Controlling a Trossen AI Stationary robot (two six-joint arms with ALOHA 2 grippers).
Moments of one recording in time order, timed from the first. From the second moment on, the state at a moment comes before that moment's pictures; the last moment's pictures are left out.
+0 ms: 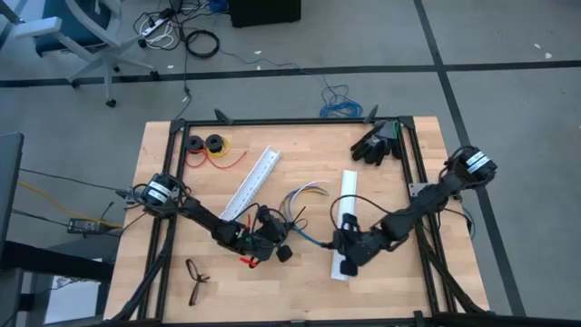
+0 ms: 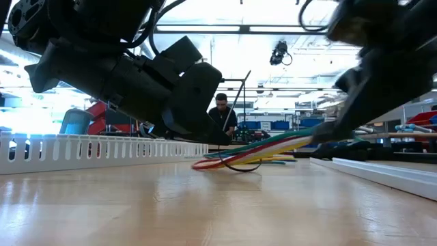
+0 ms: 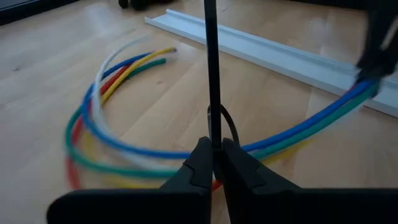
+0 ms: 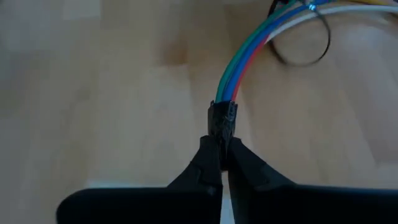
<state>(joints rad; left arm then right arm) -0.42 1.98 0.85 0.55 -0.81 -0.50 0.61 1.56 0.75 -0.08 0.40 0.60</state>
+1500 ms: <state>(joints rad) -0.41 1.98 0.85 0.63 -0.82 -0.47 0.58 1.51 0.75 0.08 0.75 0.78</state>
